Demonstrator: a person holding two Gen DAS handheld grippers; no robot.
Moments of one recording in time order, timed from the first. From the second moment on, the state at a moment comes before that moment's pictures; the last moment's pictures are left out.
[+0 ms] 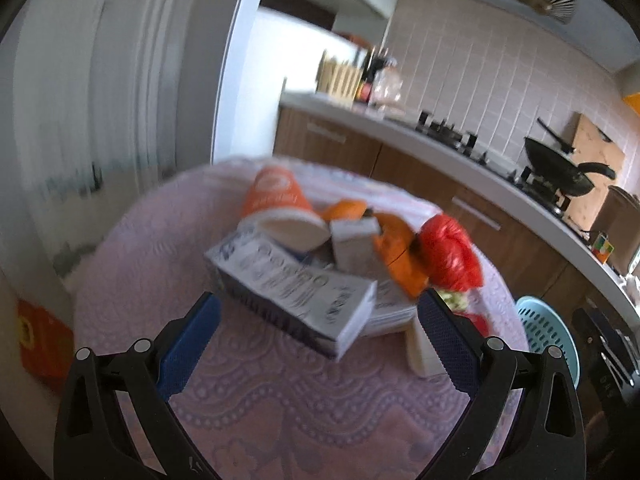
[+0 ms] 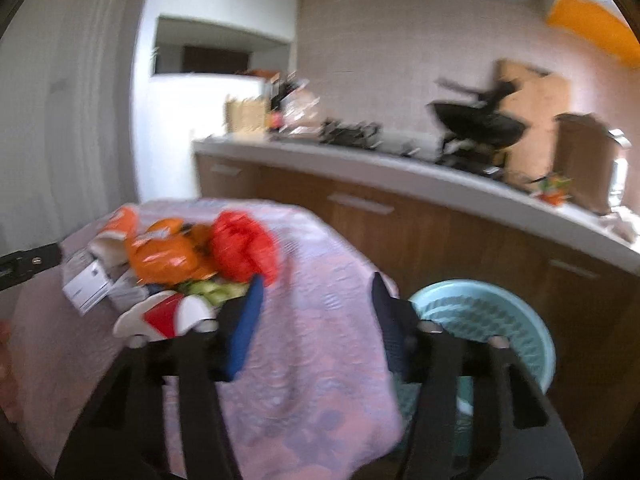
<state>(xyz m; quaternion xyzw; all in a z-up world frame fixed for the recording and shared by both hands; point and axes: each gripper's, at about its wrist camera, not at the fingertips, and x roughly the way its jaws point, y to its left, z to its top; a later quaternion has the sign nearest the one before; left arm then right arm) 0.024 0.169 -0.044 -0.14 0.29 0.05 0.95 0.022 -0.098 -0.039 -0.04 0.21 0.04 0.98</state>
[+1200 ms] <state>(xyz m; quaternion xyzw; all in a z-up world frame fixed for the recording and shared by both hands) 0.076 0.221 -0.094 -0.13 0.43 0.15 0.88 0.077 -0.024 -0.078 0.01 0.36 0.21 0.91</state>
